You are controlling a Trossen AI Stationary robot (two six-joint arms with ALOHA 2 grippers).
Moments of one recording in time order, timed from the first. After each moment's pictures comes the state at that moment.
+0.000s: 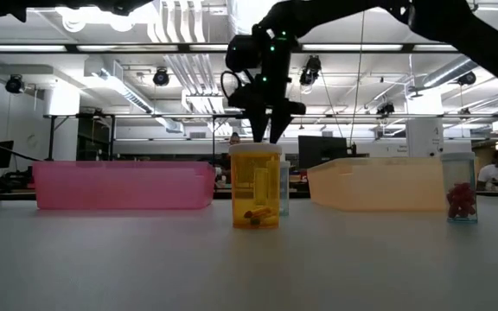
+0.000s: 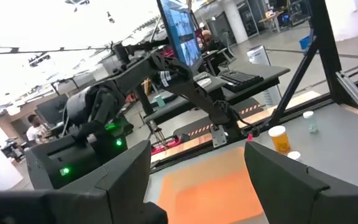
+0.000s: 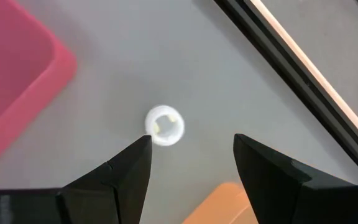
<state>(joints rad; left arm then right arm) 0.05 0.66 0.55 0.21 -0.01 0.45 -0.41 2.25 2.19 -1.22 0.18 0.31</state>
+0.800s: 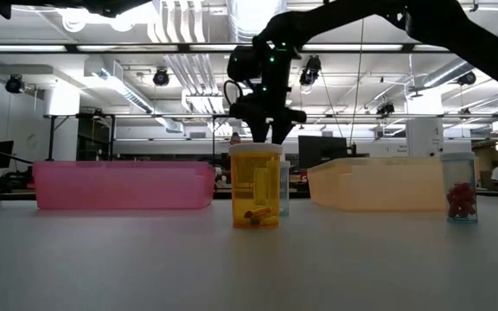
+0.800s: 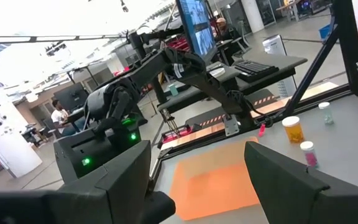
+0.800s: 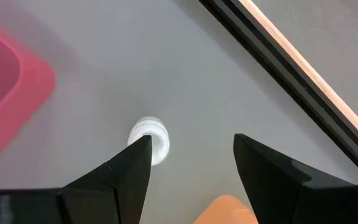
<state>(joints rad) 0.05 0.57 0.55 0.11 -0.09 0.45 -0.44 2.28 2.17 -1.17 0.17 0.32</state>
